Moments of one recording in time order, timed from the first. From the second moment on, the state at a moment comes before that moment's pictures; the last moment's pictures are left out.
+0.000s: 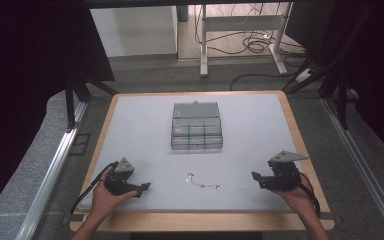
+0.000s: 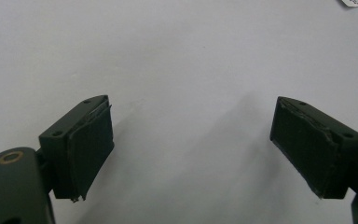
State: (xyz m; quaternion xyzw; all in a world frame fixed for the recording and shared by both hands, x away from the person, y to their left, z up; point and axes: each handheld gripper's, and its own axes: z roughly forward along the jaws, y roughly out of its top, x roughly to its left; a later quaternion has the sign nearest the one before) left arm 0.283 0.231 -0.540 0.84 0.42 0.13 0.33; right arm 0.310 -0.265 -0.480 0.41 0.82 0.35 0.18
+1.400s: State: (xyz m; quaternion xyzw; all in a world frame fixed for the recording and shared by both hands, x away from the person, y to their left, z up) left arm 0.281 0.226 -0.541 0.85 0.40 0.14 0.32; right arm 0.327 -0.134 -0.473 0.27 0.94 0.20 0.06
